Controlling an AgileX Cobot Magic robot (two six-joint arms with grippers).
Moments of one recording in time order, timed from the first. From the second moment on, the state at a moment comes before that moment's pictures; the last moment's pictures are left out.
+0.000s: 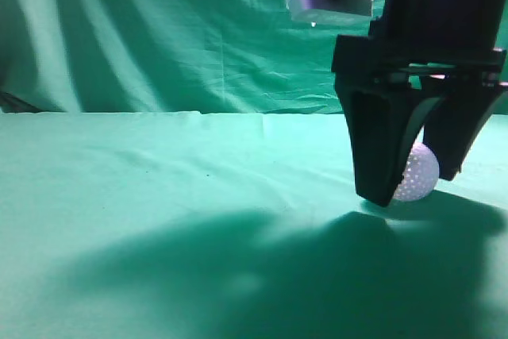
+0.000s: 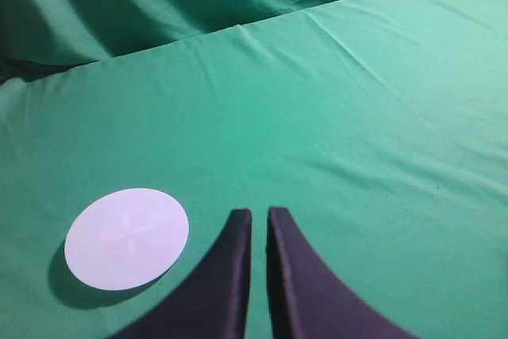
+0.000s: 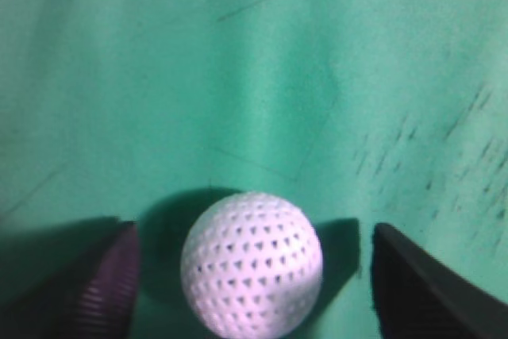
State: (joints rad) left arm -0.25 0.25 -0.40 -0.05 0.52 0.17; right arm 0.64 1.71 -0.94 0.01 0.72 -0.16
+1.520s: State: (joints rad) left arm -0.25 0.25 -0.40 -0.05 0.52 0.17; right arm 0.78 2.34 -1.99 0.05 0.93 -0.19
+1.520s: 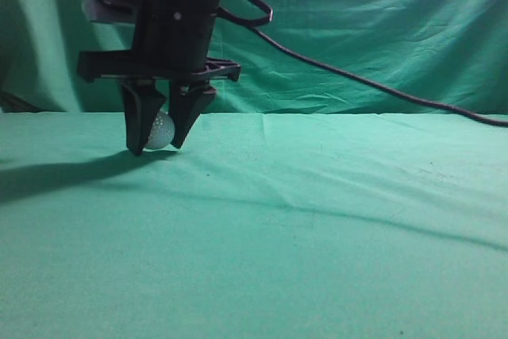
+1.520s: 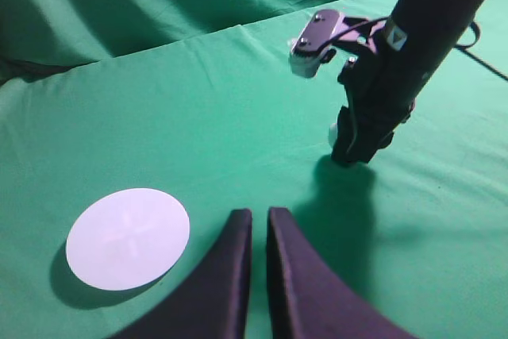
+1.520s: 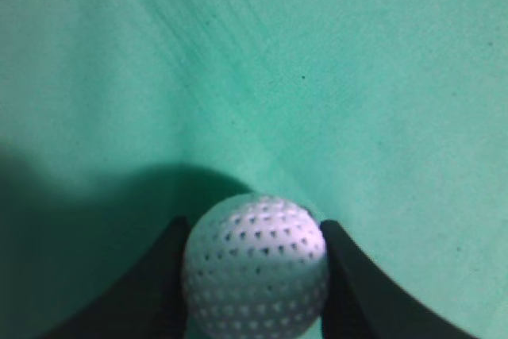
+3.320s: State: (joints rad) left arm -0.25 0.15 -0.40 -0.13 0.57 0.13; right arm 0.78 1.45 -2.01 0.11 1.28 -0.09
